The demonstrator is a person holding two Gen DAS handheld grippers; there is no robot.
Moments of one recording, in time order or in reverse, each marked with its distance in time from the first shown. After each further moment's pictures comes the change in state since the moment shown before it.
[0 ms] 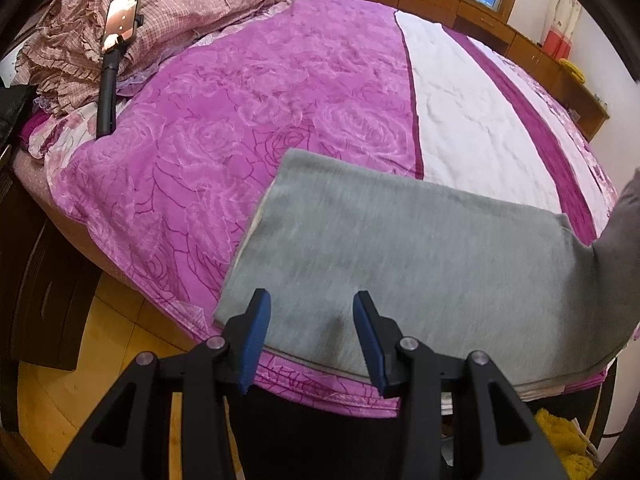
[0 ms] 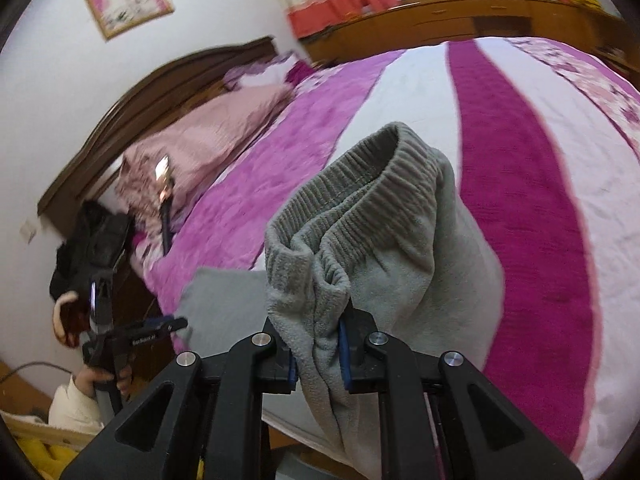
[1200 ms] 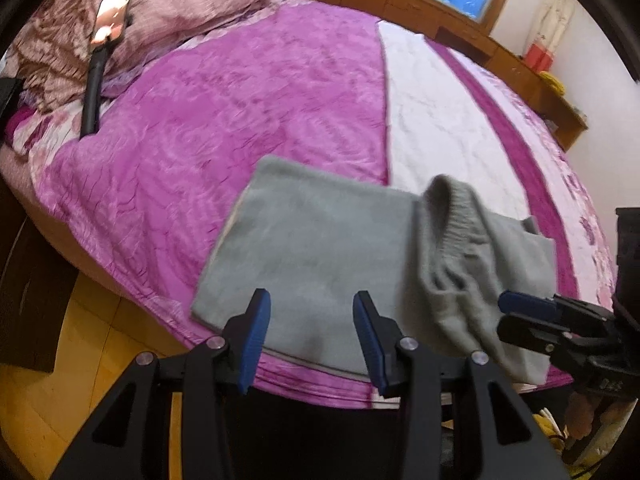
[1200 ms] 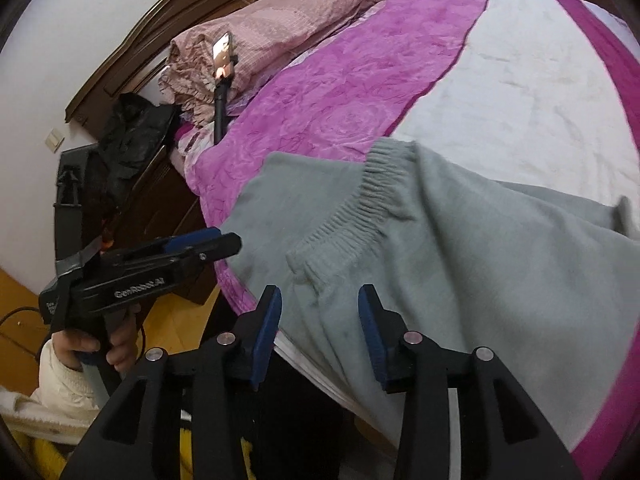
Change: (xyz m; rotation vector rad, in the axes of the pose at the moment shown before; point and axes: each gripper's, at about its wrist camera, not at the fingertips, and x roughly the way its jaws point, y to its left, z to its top) left arm -0.016 -0.007 -0.003 -0.007 -0.029 -0.120; right arm 0.128 0.094 -0.040 -0.136 0.321 0.162
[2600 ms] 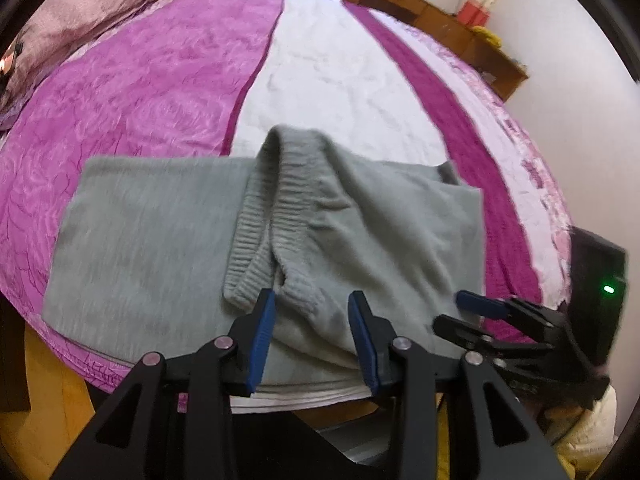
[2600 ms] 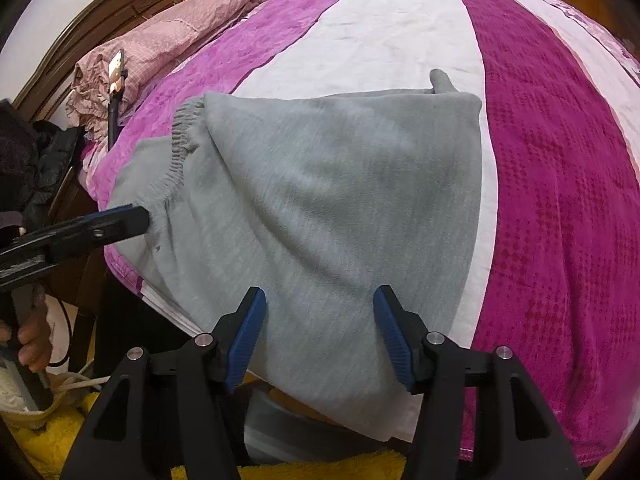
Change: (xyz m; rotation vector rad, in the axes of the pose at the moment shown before) left arm 0.040 -0.090 -0.002 0.147 0.122 -0.182; right arm -0.031 -0.075 -0.068 0.173 -0.005 -0.300
